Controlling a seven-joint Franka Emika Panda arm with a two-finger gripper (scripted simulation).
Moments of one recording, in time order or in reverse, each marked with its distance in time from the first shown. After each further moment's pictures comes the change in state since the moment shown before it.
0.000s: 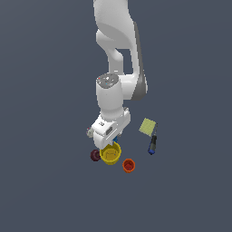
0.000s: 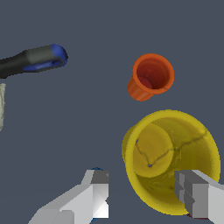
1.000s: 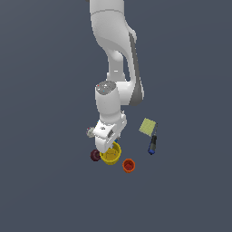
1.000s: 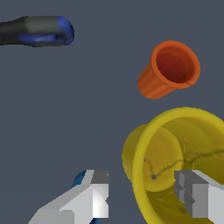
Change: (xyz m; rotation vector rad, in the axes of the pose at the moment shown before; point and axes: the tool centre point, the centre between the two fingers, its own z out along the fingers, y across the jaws) arm -0.009 -0.001 0.031 -0.025 0.039 -0.144
